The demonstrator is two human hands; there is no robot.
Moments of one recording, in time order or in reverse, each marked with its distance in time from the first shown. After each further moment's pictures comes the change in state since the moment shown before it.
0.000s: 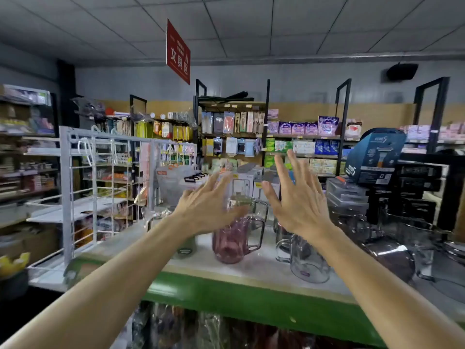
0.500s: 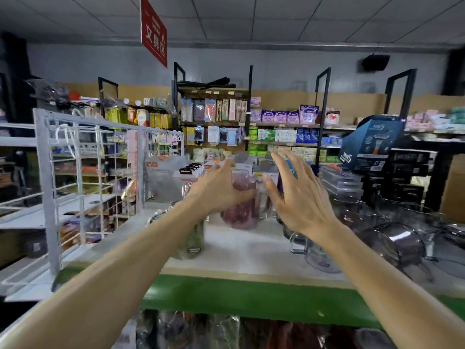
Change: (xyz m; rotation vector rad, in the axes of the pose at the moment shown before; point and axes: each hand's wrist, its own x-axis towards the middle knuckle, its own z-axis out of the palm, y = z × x) left_hand 0.044 -0.027 0.010 -0.290 0.036 0.056; right_hand -0.002 -0.036 0.010 0.022 0.022 0.011
